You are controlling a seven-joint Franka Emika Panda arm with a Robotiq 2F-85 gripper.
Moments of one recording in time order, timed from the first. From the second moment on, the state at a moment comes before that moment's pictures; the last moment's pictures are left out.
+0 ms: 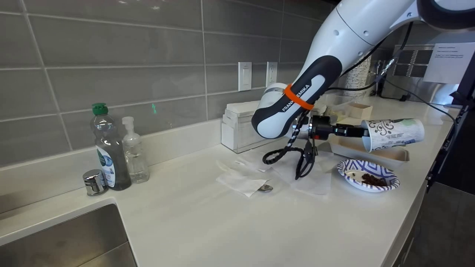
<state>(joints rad) 0.12 0.77 -0.07 -1.59 -0.62 0.89 2.43</state>
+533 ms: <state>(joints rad) 0.15 0.79 -0.11 -1.57 -0.62 0.84 2.46</state>
